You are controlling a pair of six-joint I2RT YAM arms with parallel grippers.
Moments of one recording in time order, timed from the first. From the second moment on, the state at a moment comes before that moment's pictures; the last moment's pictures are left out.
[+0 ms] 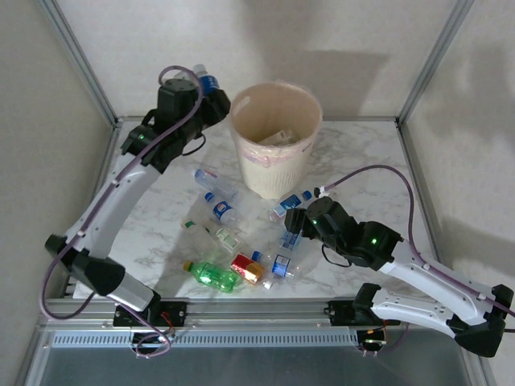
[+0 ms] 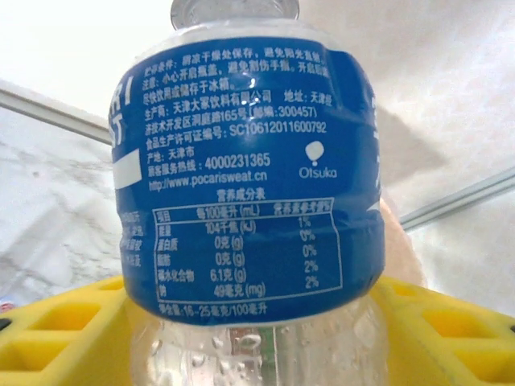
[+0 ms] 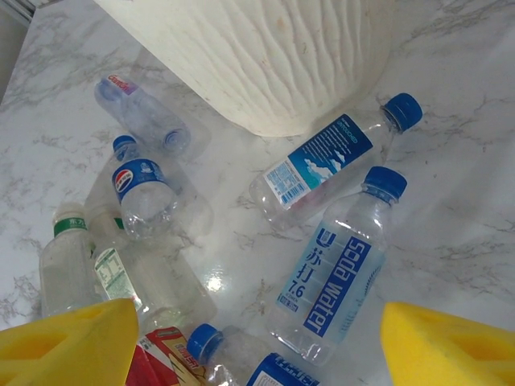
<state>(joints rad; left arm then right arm) -0.49 1.57 1.84 -0.64 -0.17 -0.75 1.00 0.91 0.93 -0.78 0.37 0.85</state>
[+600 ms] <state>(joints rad) -0.56 1.93 2.12 -0.71 -0.09 -0.75 1.00 0.90 0.91 -0.79 0.36 0.88</state>
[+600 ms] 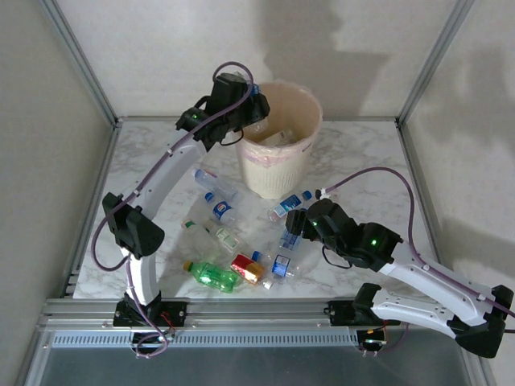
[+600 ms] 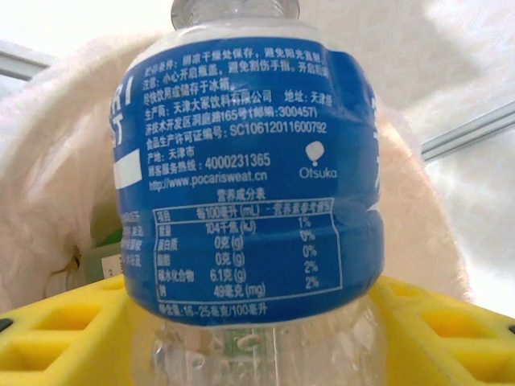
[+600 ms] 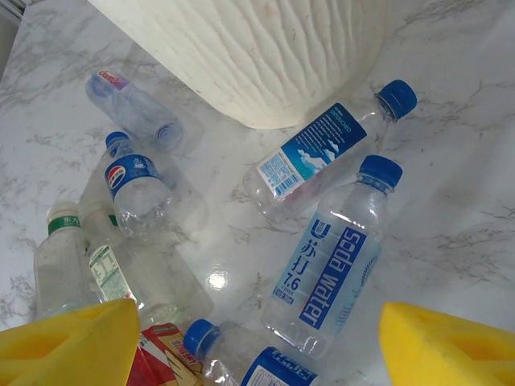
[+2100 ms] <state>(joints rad) -0.54 1.21 1.48 -0.59 -0.28 -0.73 1.14 1.01 0.90 -0.68 0.22 0.75</state>
